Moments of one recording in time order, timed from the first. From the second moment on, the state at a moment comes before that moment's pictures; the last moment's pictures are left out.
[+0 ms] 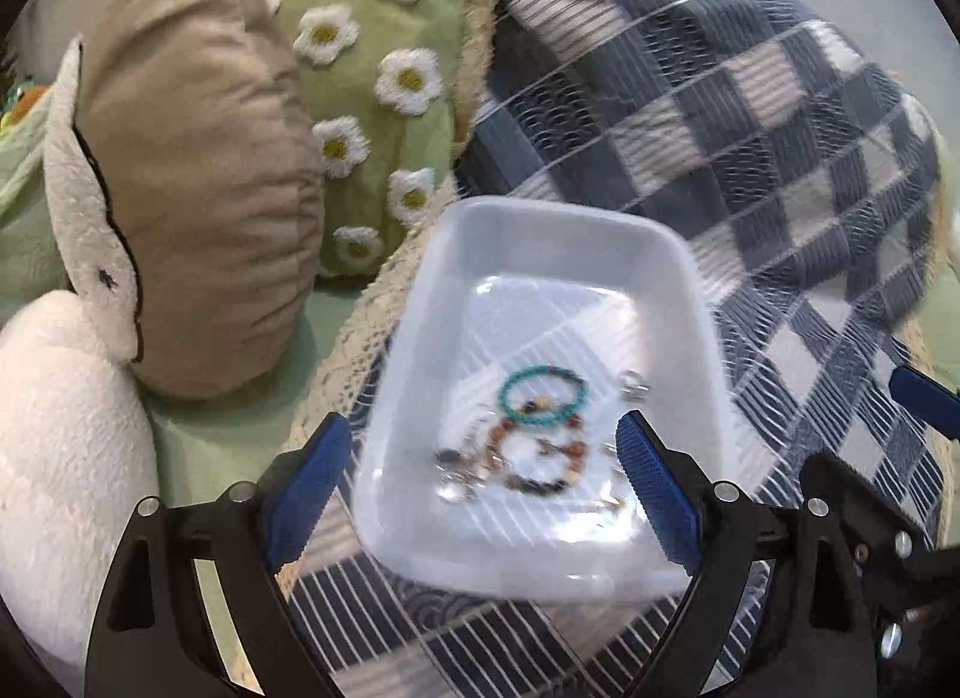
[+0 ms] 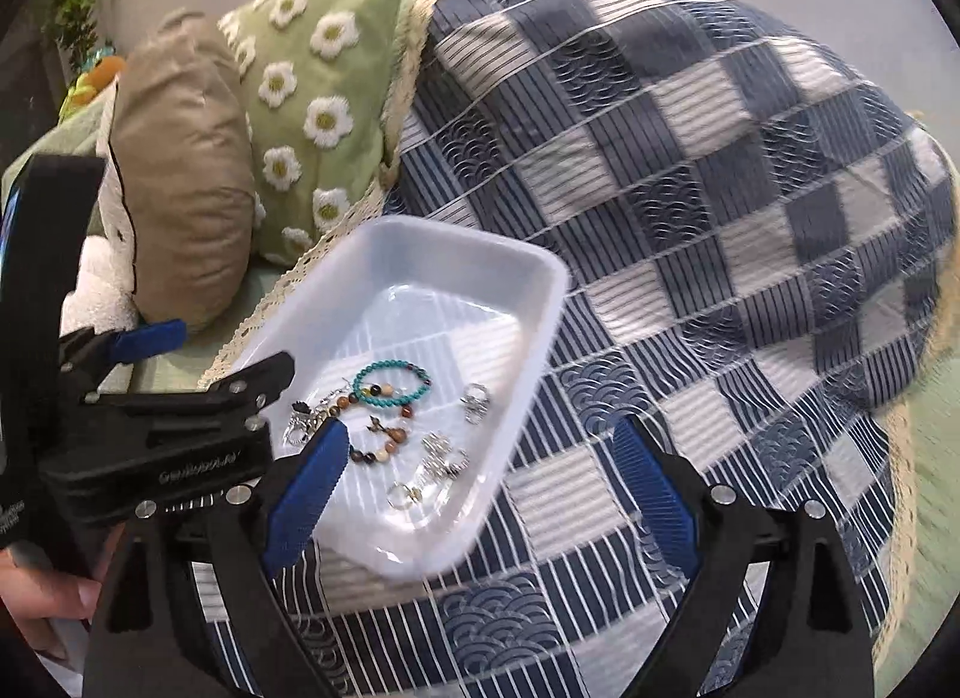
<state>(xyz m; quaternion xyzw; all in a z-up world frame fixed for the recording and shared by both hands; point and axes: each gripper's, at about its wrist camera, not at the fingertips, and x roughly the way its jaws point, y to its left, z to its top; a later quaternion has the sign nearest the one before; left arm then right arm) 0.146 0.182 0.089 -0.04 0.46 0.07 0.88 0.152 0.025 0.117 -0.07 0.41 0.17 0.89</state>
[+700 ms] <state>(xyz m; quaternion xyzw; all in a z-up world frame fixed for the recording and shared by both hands) 0.038 0.064 0.037 -0.02 0.51 -0.05 0.86 0.053 -0.105 0.044 -0.02 0.45 0.14 0.88</state>
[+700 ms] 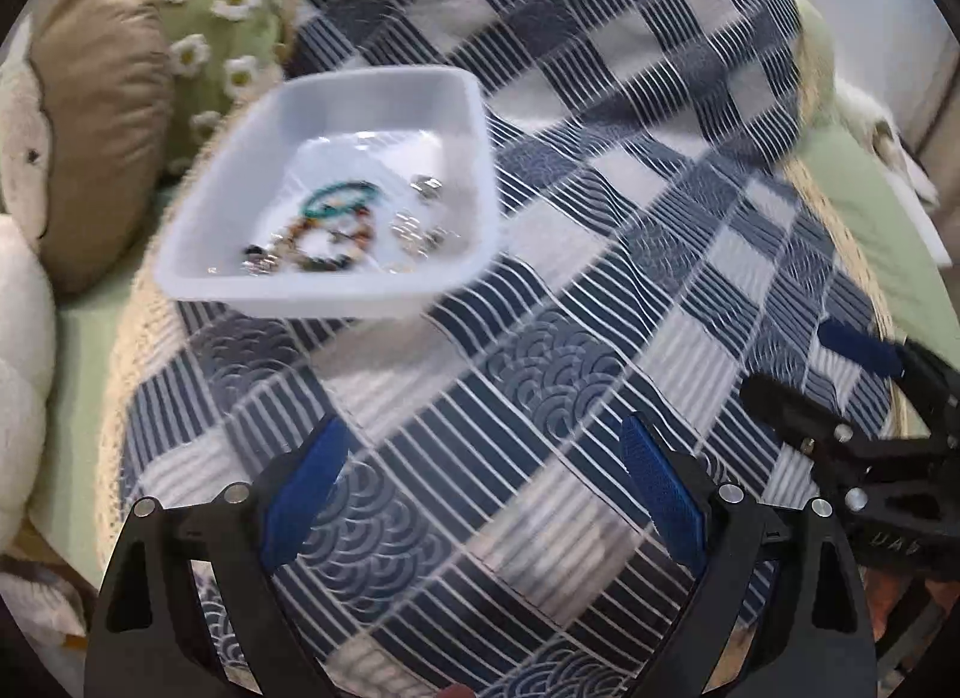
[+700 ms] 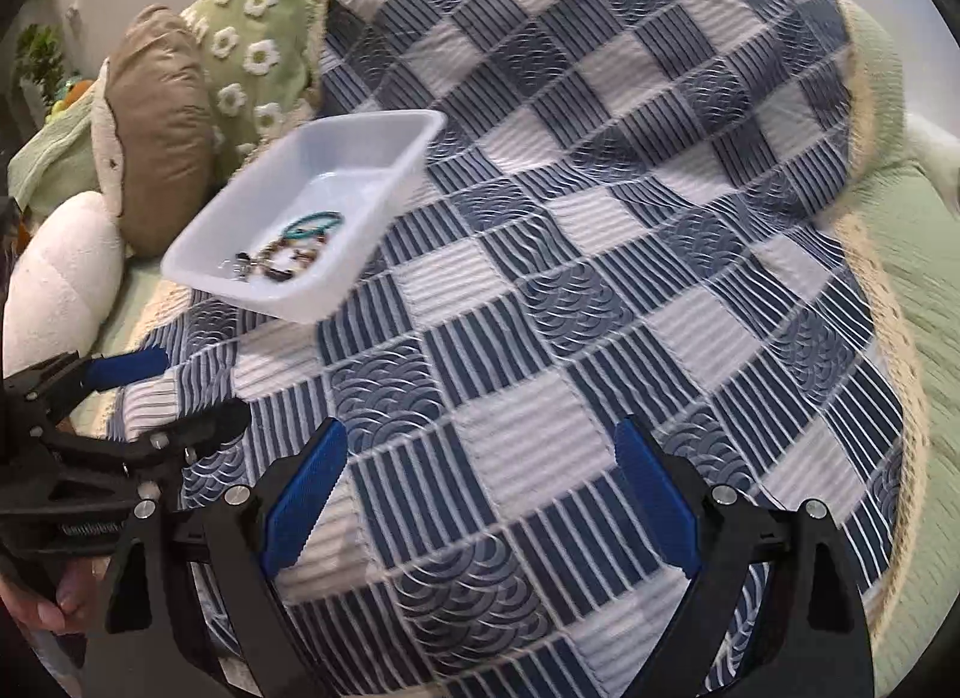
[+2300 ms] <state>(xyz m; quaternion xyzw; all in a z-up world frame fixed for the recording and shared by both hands) 0.047 0.038 0.038 0.03 0.50 -0.01 0.86 0.056 -0.123 0.041 -0.01 0.46 0.10 0.88</state>
